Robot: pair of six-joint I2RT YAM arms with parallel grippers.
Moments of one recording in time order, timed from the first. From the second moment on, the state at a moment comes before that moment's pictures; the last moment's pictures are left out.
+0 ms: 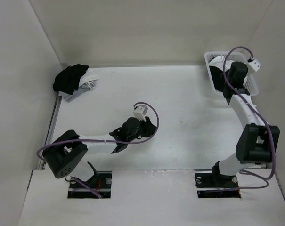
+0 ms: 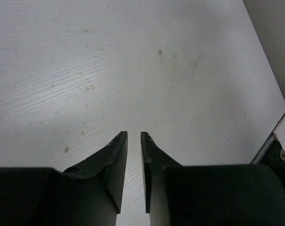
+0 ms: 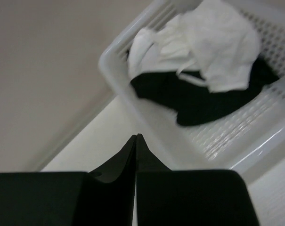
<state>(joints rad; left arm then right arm) -0.89 1.45 0.51 0.57 -0.07 -0.65 -0.05 1.48 1.15 0.08 0.39 0.61</state>
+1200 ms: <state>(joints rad) -0.70 1.48 0.44 0.72 0.04 -0.70 -0.30 2.31 1.88 -0.02 0.25 0.57</state>
